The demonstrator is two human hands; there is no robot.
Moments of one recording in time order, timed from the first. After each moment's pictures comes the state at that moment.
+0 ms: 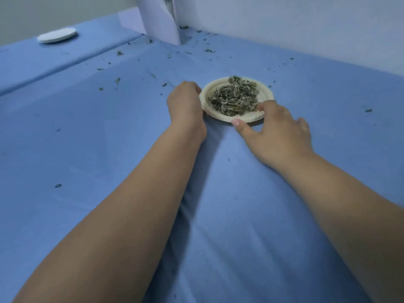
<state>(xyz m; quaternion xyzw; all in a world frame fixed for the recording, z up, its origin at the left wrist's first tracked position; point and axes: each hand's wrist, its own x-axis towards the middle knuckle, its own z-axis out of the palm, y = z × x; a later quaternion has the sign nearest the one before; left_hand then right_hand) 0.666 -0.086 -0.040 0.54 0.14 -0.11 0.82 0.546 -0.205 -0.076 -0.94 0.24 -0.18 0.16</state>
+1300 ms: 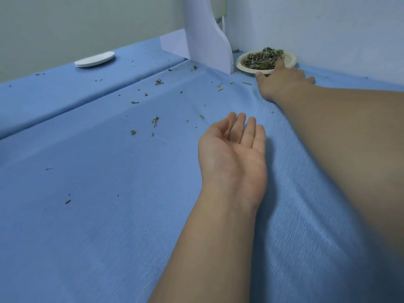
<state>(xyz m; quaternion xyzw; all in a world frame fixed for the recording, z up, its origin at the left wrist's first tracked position) 0.761 -0.058 -0.053 0.22 0.16 -0.22 0.94 0.930 -0.259 -0.067 -0.94 0.32 -0.09 0.09</state>
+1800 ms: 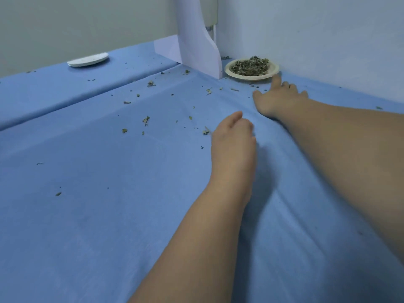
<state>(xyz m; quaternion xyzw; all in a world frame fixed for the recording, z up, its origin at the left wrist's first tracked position) 0.744 -0.078 -0.051 0.54 0.03 -0.16 0.83 0.884 -0.274 -0.074 -0.95 0.29 -0.04 0.07</state>
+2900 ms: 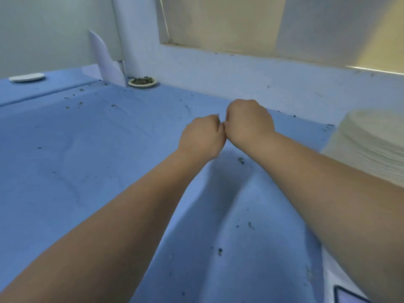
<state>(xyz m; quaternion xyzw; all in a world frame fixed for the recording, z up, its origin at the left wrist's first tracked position) 0.295 -0.116 0.034 0.87 -0.38 0.05 0.31 0.232 -0.214 0.068 -0.95 0.24 -0.20 0.00</state>
